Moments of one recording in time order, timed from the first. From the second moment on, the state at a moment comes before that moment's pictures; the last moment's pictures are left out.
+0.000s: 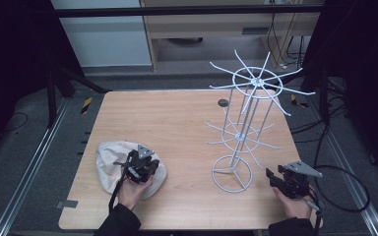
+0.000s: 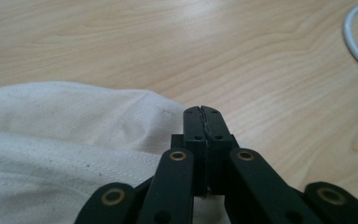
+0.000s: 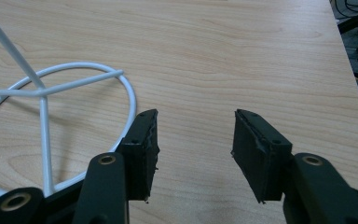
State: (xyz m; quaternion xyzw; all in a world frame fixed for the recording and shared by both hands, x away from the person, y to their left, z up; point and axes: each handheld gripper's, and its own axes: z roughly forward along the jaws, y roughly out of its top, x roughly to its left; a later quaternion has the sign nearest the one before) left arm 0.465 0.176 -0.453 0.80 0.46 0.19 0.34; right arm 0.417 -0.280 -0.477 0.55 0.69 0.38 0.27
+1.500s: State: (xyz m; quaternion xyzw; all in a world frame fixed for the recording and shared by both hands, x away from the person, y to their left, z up) left arm 0.382 0.253 -0.405 0.76 0.46 0.24 0.39; right arm 0.416 -0.281 -0.478 0.56 0.69 0.38 0.27
